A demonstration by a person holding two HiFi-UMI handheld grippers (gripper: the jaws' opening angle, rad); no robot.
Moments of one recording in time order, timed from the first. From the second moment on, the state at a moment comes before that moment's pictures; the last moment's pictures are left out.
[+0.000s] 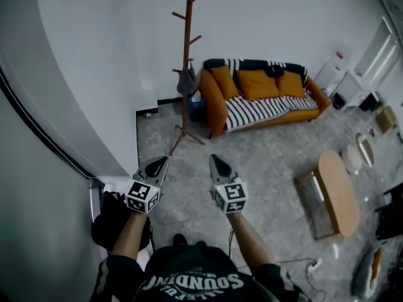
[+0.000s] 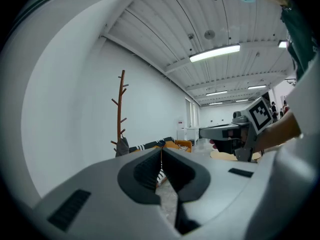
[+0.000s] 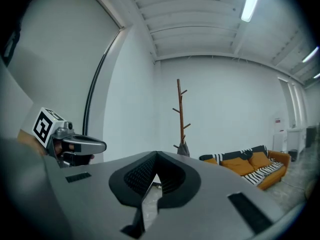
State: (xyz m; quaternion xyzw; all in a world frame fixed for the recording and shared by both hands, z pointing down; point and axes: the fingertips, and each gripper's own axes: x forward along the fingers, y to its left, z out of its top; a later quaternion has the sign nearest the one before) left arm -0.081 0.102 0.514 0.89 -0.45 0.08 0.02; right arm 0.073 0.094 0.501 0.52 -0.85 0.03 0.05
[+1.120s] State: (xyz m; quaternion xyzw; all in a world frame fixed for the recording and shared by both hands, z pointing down) left arm -0.095 0.063 0.535 0.90 -0.43 0.08 0.04; right arm 0.065 0.067 0.514 0.53 -0.84 0.04 0.05
